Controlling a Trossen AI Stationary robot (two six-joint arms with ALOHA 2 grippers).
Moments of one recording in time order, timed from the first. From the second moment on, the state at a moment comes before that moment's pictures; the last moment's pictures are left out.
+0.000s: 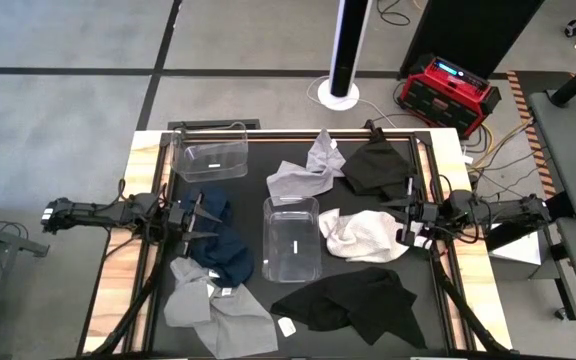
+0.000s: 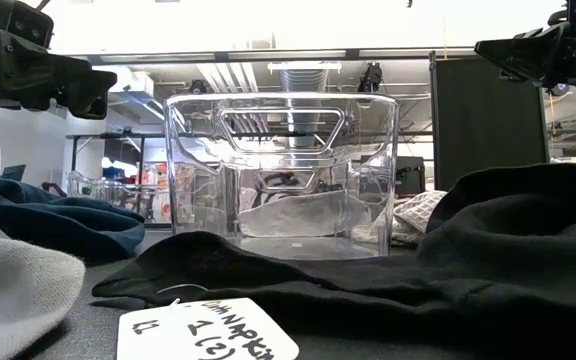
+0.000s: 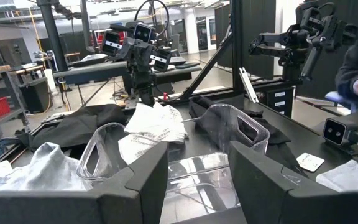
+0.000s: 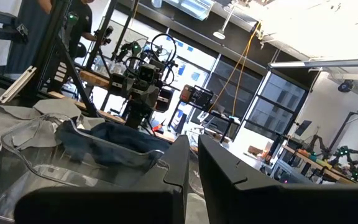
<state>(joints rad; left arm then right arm) -0.06 0.08 0.02 0.07 0.12 0.11 0.09 0.04 0.01 0.24 0.11 -0.46</state>
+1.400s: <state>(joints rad) -0.06 0.08 0.02 0.33 0.12 -0.07 0.08 0.05 0.01 0.34 0.14 -0.30</state>
